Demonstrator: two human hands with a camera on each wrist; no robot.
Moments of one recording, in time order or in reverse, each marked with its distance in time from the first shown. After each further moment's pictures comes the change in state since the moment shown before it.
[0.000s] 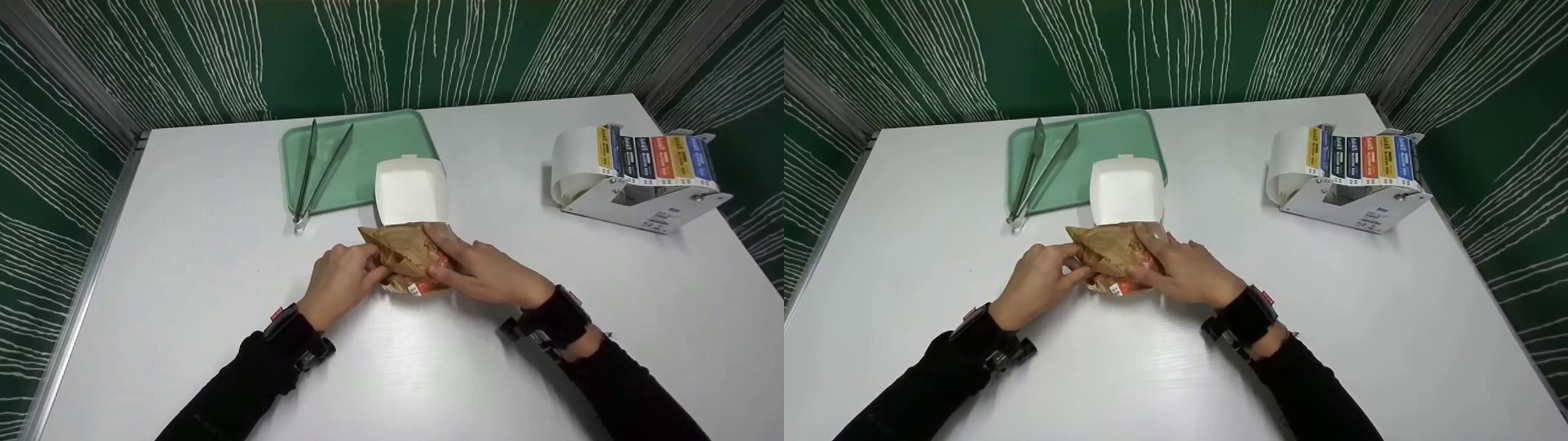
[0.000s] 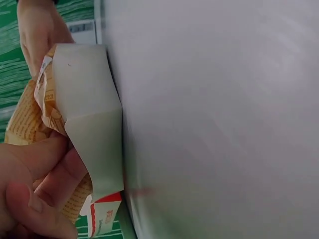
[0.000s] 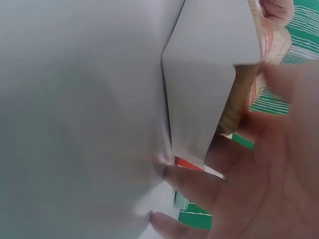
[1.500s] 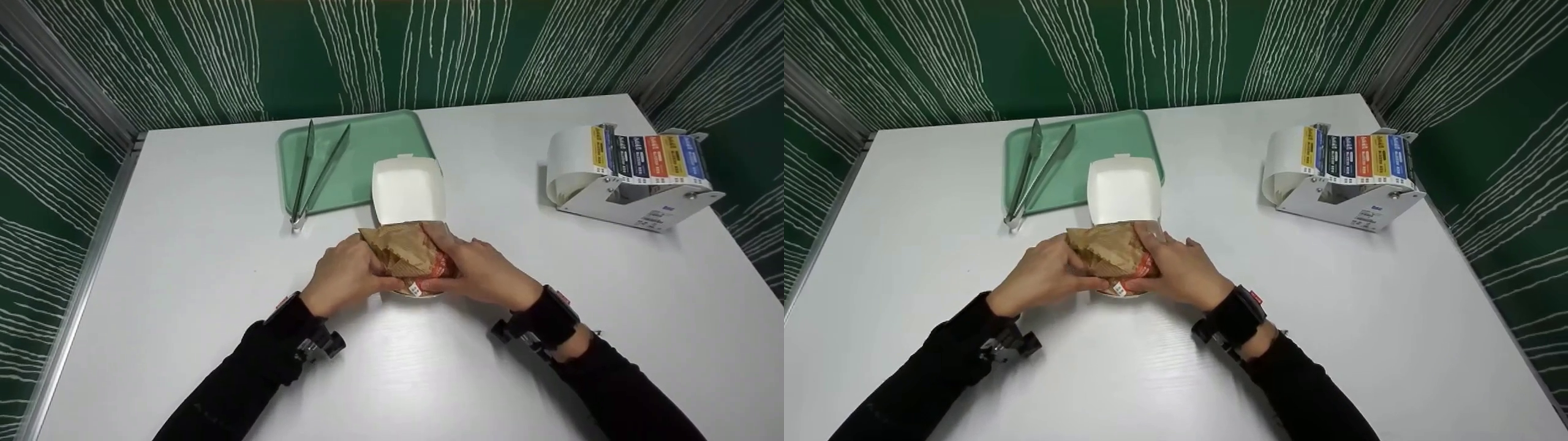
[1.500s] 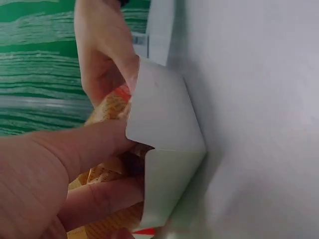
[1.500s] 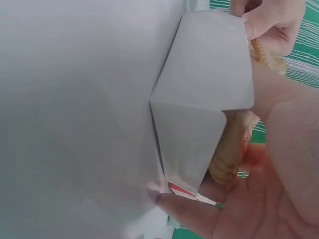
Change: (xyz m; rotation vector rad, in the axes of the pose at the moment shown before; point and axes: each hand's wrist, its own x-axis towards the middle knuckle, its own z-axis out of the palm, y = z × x) left_hand 0.012 0.016 -0.014 -0.057 -0.226 -0.102; right_hand 0.002 -0.012 0.002 -0.032 0.057 0.091
